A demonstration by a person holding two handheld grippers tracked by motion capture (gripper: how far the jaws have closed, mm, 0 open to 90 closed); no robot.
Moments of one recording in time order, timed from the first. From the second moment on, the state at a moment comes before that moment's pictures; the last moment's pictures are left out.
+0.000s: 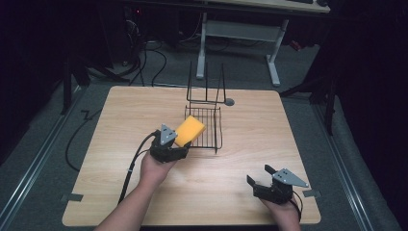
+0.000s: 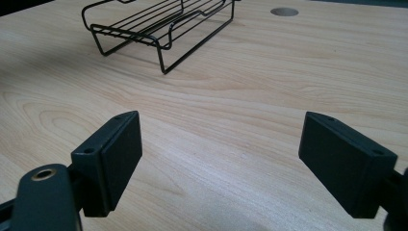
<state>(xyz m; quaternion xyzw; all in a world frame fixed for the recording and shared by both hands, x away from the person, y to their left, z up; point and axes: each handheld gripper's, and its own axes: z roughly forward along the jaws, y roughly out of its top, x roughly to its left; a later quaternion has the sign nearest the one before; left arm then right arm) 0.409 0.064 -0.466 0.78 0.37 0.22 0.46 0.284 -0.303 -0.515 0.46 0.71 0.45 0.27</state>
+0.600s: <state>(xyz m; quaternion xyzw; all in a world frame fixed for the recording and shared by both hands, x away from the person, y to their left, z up) 0.446 0.031 -0.464 0.79 0.37 0.23 0.44 0.285 -0.304 -0.515 0.46 0.71 0.46 0.26</state>
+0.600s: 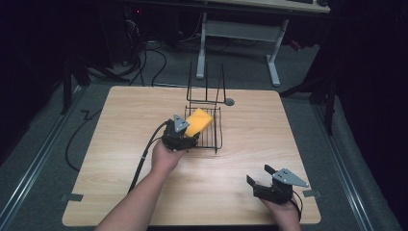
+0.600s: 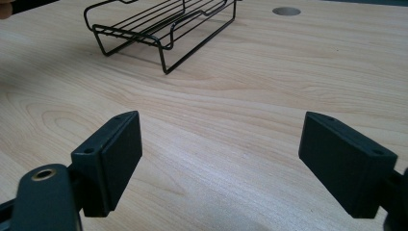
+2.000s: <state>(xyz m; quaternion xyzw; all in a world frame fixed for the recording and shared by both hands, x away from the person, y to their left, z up) 0.479 -0.011 -0.492 0.80 0.41 0.22 0.39 0.285 -0.305 -0.516 0.46 0.72 0.46 0.25</state>
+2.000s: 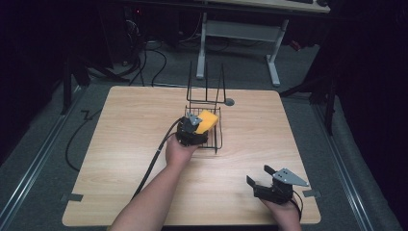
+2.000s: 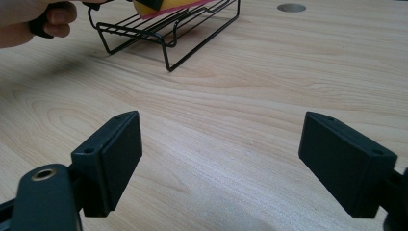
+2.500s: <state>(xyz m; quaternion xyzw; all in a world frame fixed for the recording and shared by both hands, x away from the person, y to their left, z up) 0.479 -0.012 -0.497 0.80 0.41 0.21 0.38 0.285 -0.305 -0.516 0.46 0.72 0.46 0.25</state>
